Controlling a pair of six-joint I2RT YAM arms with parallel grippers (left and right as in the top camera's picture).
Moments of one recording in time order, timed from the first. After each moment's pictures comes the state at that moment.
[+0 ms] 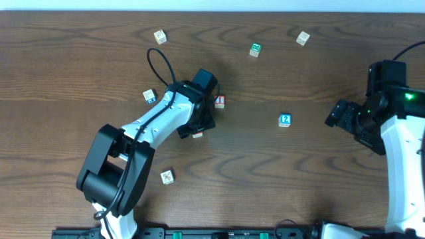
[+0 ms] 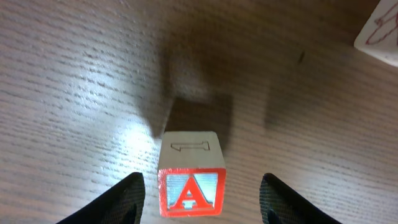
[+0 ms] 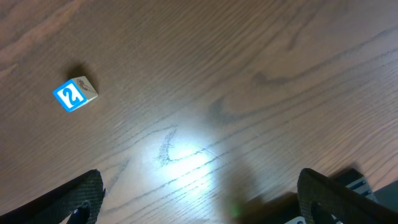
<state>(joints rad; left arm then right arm) -0.52 1.92 1.28 -0.83 0.07 -0.85 -0.18 1.41 1.32 -1.32 0.10 0.44</state>
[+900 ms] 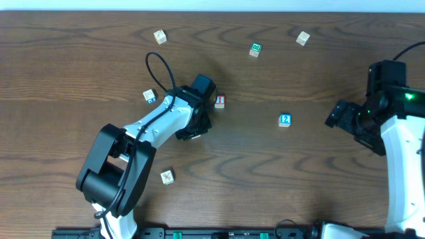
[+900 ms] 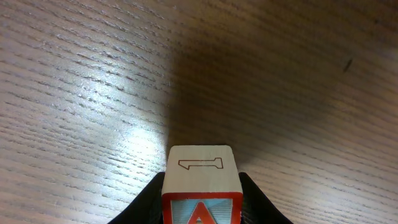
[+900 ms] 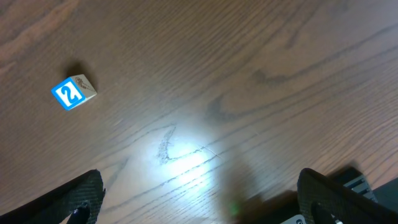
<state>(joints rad) -0.52 1.92 1.22 -0.77 0.03 -0.88 -0.18 1.41 1.32 -1.33 0.10 0.44</state>
